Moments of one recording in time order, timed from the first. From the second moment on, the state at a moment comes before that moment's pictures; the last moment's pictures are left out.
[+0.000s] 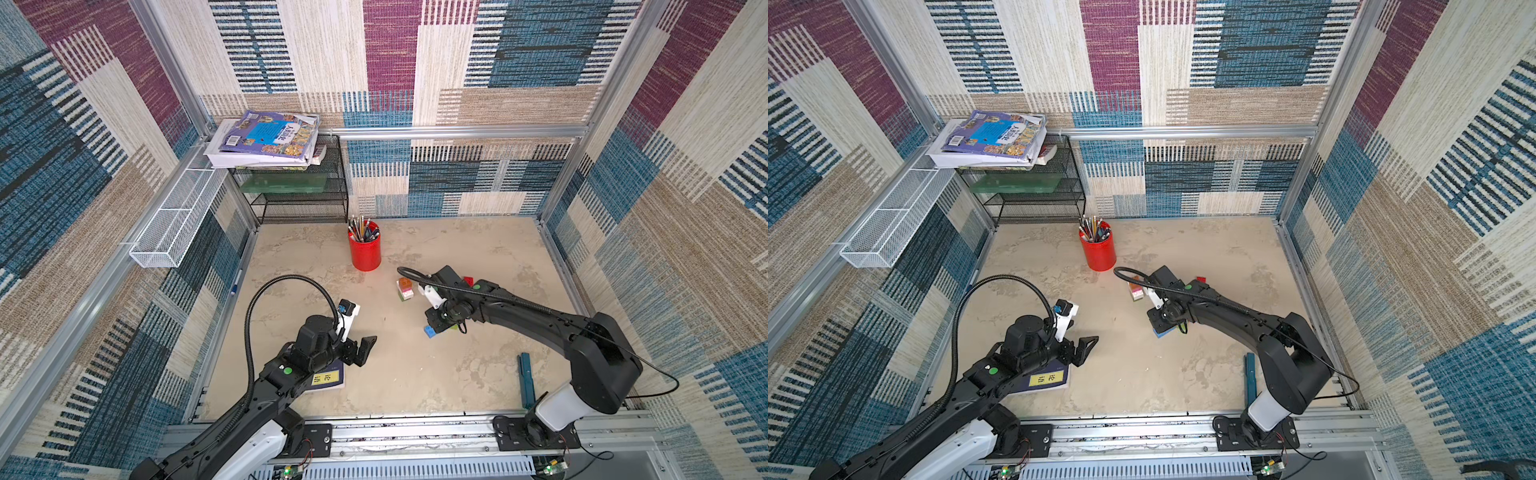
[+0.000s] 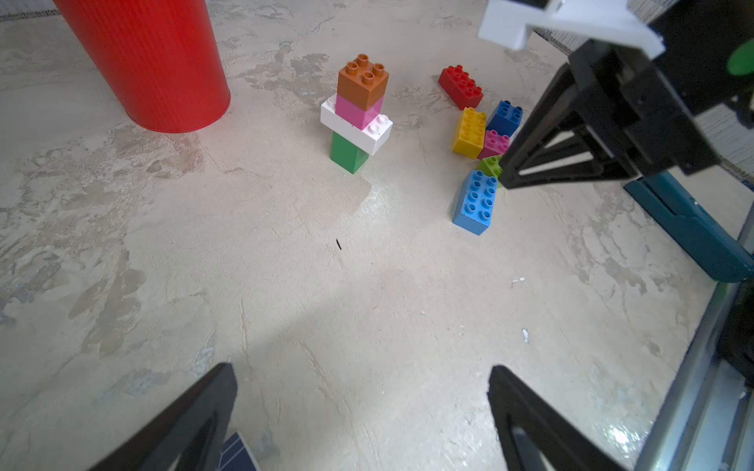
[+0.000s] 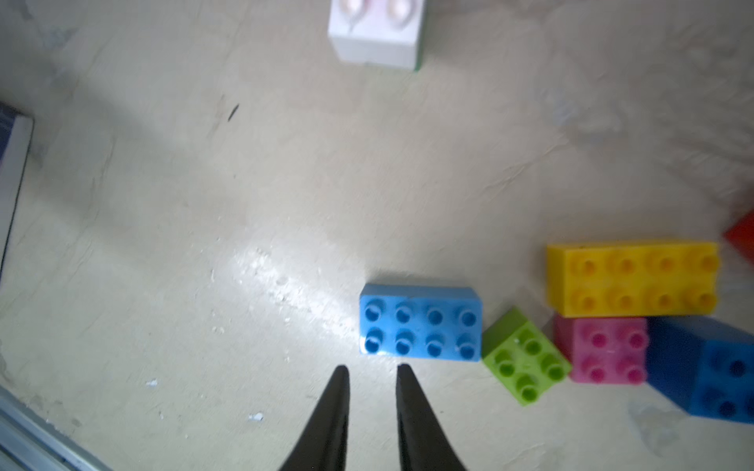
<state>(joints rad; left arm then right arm) -0.57 0.77 0.40 -0.19 0.13 -0.11 0.70 1.57 1.05 -0.68 -0.08 0.17</state>
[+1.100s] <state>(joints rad) -0.57 0.78 0.40 -0.19 0.13 -0.11 0.60 1.74 1.19 -0.58 -0.13 0.15</state>
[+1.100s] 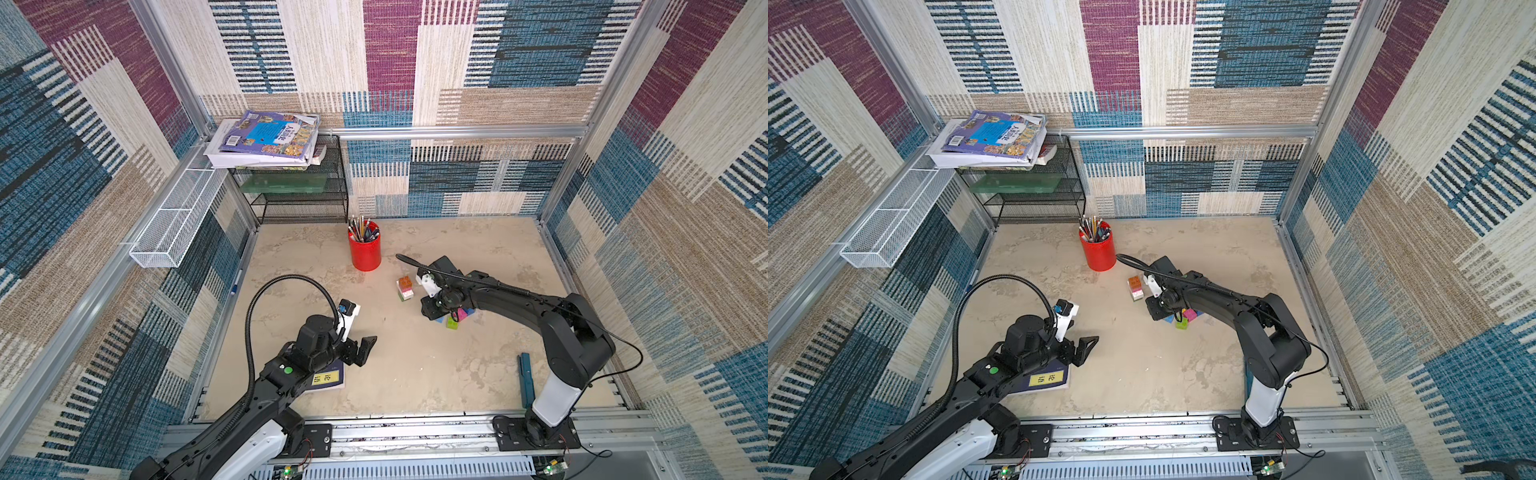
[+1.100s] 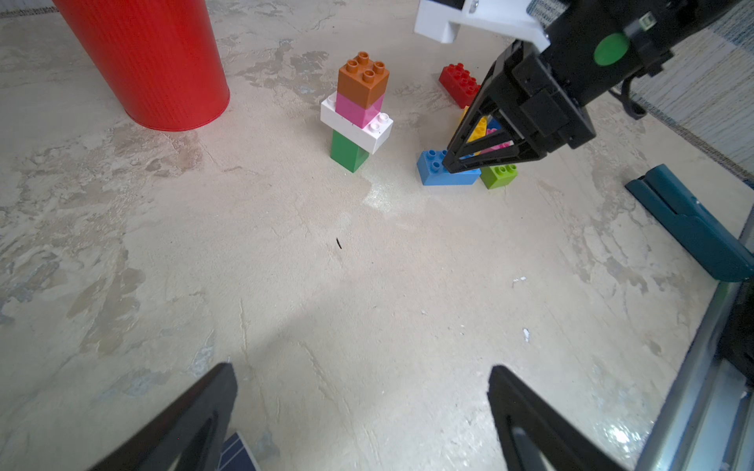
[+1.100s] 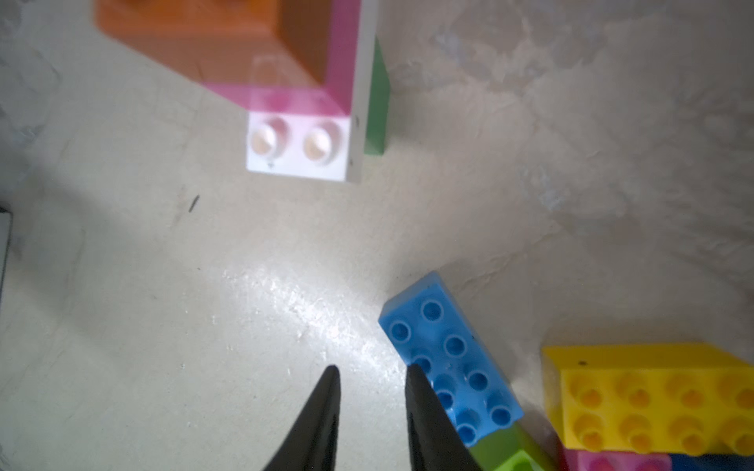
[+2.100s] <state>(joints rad) -0.57 0.79 0.41 -0.19 0.13 -0.11 0.63 2.04 1.70 -0.74 -0.03 0.07</state>
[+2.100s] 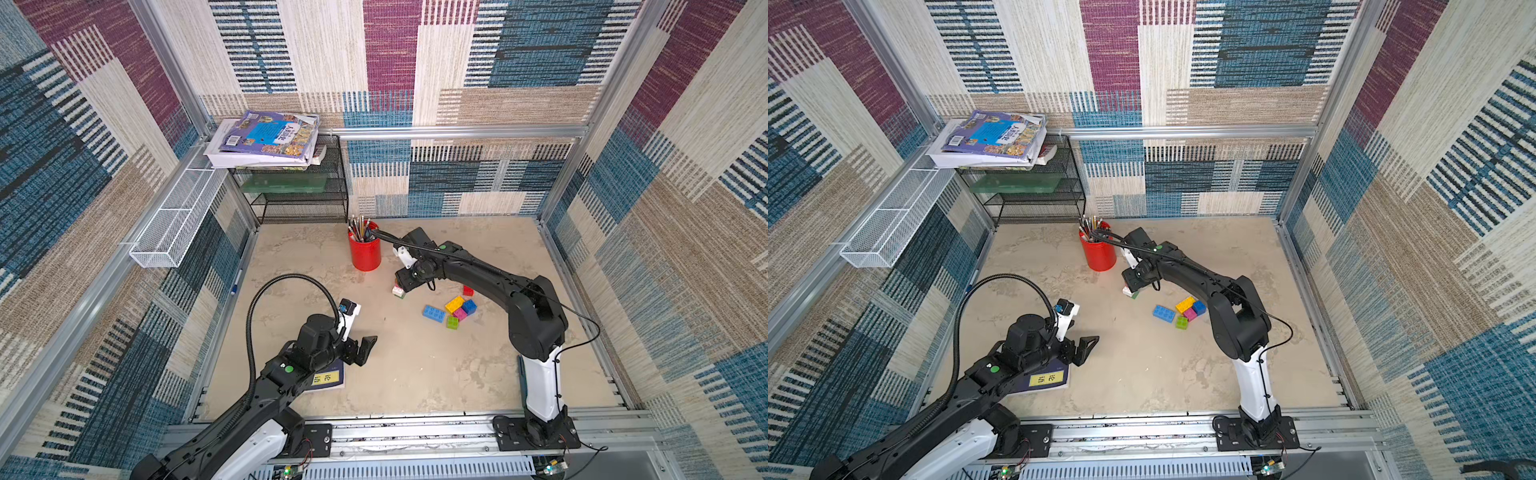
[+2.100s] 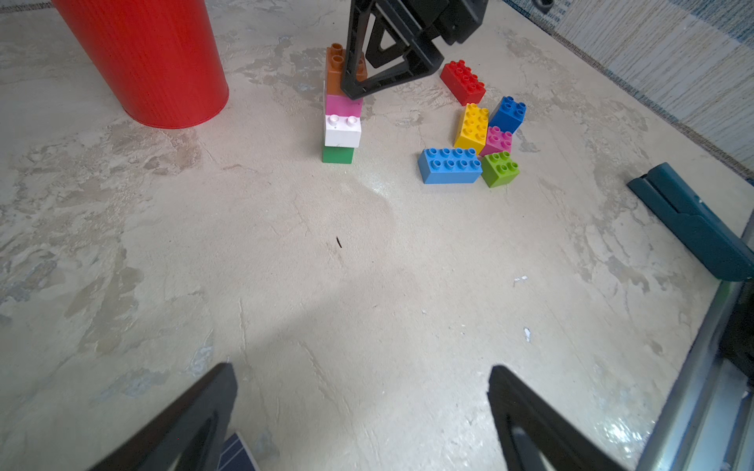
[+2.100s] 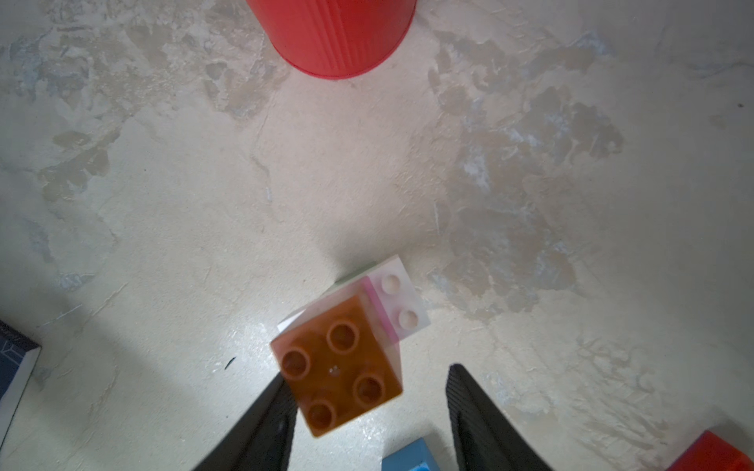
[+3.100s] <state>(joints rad) -0.57 0.79 0.41 -0.19 0.13 -0.11 0.63 2.12 1.82 -0.79 -0.05 0.01</state>
